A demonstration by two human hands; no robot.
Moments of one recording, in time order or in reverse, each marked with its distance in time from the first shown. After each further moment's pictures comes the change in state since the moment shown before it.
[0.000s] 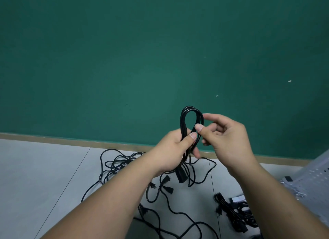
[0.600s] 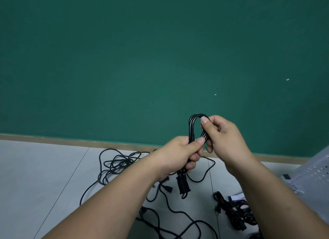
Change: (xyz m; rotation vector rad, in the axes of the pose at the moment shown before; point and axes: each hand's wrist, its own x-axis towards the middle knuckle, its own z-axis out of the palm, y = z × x) left_hand 0.001 0.004 0.016 -0.268 -0.192 -0.129; right_hand 0.003 0.001 -0.002 -0.119 -0.052 0.123
